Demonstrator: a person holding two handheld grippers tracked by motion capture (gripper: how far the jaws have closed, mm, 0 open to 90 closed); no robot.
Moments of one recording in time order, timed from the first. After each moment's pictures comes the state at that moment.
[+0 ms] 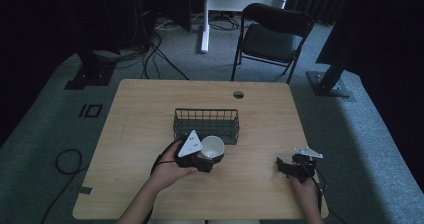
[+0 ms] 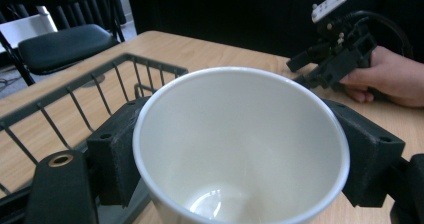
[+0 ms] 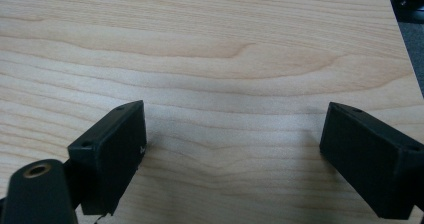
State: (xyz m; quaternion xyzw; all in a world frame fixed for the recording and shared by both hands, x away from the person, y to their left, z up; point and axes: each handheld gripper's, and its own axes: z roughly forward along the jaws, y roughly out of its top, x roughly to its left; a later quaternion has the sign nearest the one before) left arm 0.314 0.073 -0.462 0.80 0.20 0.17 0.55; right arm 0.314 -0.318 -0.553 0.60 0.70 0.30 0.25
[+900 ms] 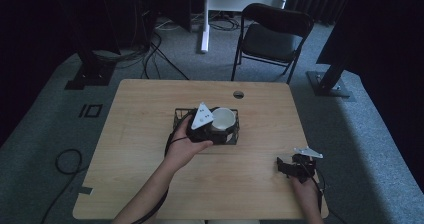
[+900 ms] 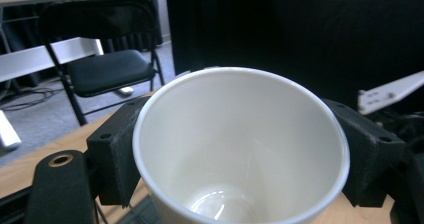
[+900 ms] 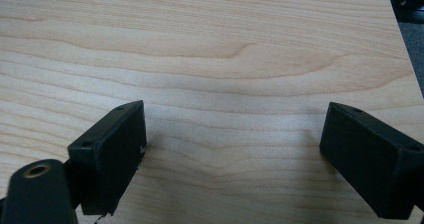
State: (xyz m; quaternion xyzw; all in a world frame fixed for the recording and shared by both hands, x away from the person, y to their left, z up) left arm 0.352 0.038 -0.397 0.76 0.26 0.21 0.56; right arm 0.314 -0.318 -0.553 0.60 0.70 0.30 0.25
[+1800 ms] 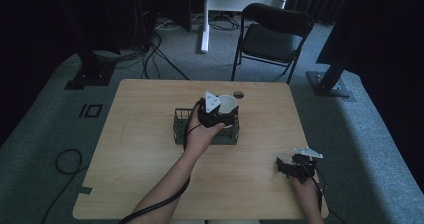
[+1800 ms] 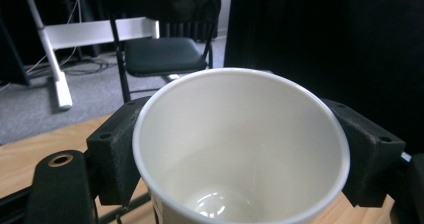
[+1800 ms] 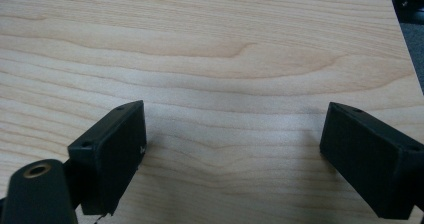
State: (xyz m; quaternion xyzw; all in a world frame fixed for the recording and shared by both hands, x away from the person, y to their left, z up) left arm 0.405 0.008 -0.424 0.71 0.38 0.25 0.54; right arm 0.314 -0.319 -0.553 0.60 0.70 0.30 0.25
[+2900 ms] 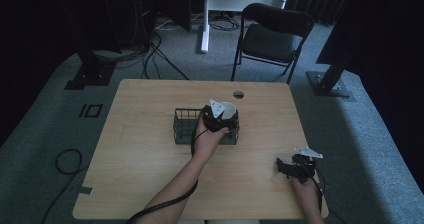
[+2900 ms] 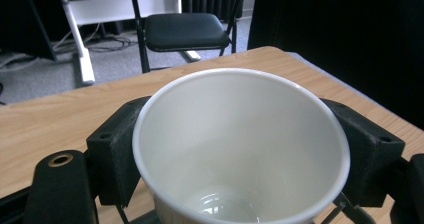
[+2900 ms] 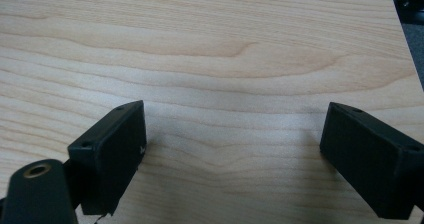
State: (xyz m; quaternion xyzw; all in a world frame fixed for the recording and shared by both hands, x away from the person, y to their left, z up) left arm 0.417 -0.008 -0.468 0.71 0.41 0.27 0.50; right arm 0.313 -0.319 -0.553 0.60 0.70 0.30 0.25
